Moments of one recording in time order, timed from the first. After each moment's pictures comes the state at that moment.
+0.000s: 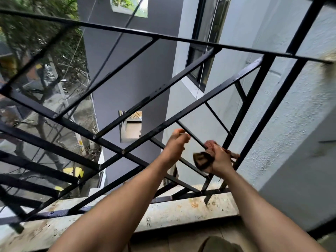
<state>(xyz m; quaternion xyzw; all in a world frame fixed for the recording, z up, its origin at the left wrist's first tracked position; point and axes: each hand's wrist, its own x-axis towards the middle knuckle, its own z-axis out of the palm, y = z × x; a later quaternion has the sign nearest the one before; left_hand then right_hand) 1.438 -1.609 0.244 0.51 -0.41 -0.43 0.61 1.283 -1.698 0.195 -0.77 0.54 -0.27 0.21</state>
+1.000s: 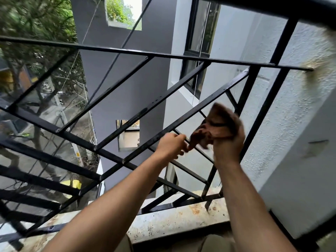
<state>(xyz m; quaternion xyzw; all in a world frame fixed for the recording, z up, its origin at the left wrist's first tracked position) 1.450 -1.587 0.291 0.64 -0.44 -0.36 0.52 1.309 -1.628 0.317 -0.52 0.27 -0.67 0.46</state>
